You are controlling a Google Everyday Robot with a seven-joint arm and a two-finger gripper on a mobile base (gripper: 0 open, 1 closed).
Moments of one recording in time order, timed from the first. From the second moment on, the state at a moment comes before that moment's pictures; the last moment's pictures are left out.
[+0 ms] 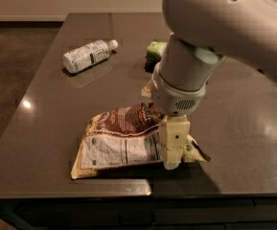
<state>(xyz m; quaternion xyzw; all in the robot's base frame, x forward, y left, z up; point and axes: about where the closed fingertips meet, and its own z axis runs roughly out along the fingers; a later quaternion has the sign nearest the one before) 0.423 -0.047 0.876 -0.77 0.63 0.04 0.11</state>
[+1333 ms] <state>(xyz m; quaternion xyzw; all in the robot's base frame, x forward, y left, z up) 0.436 -0.057 0.885 -0.77 0.63 0.00 0.09</state>
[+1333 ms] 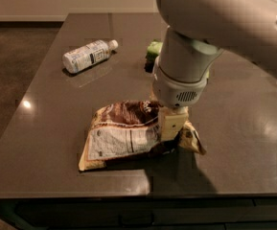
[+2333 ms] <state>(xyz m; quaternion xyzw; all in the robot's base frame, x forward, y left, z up) 0.442 -0.060 0.982 -0.77 0.61 0.08 0.19</state>
